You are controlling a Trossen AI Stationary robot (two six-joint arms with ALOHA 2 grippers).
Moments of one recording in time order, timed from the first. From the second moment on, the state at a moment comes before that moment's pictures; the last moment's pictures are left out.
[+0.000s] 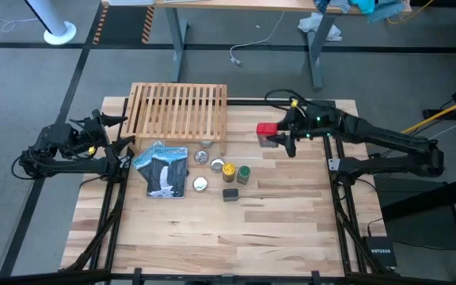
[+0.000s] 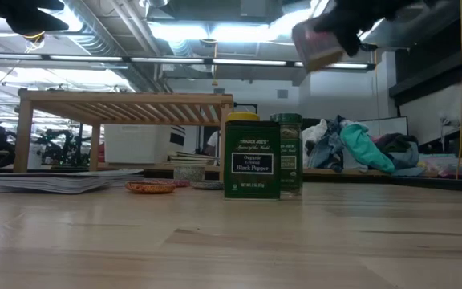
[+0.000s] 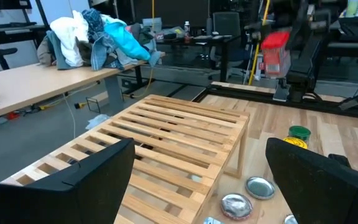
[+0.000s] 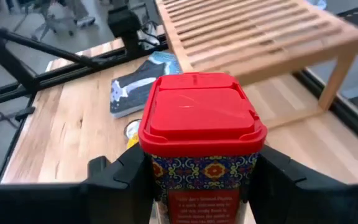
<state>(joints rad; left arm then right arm) 0.01 0.03 0.71 -0.81 -0.50 -0.01 -0.35 0.96 0.88 -0.36 -0.24 0.13</state>
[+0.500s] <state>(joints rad) 0.01 0.03 0.71 -0.81 -0.51 -0.02 -0.14 0.87 0.35 0.18 0.01 0.31</state>
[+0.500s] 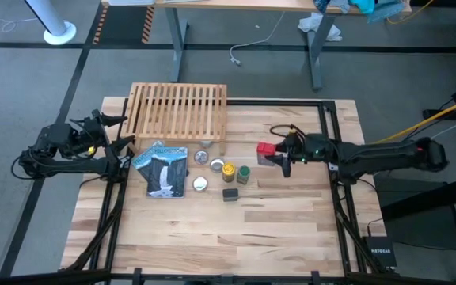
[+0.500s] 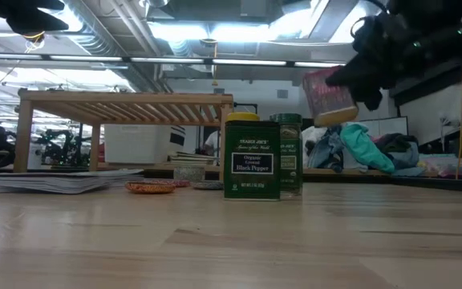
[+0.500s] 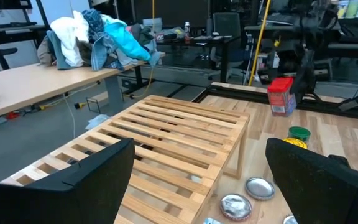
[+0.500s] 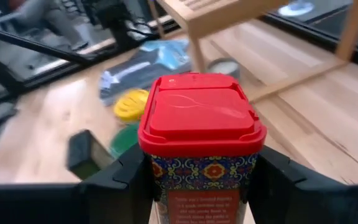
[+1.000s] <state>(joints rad) 0.01 0.03 0.71 -0.81 -0.51 -0.02 0.01 1.04 0.25 0.35 0.22 0.37</state>
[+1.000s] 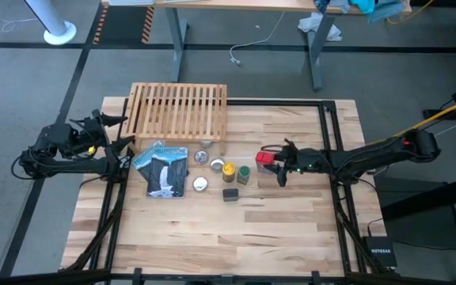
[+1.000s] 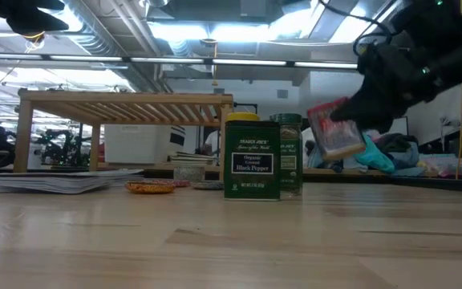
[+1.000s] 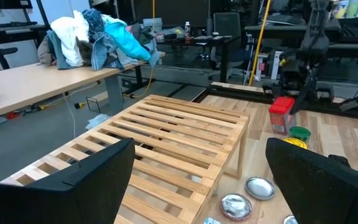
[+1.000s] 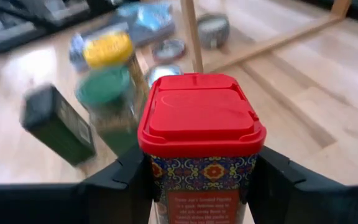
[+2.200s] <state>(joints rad) 0.01 0.03 0.71 -0.81 -0.51 -0.02 0.10 1.45 0.25 0.60 0.19 0.49</state>
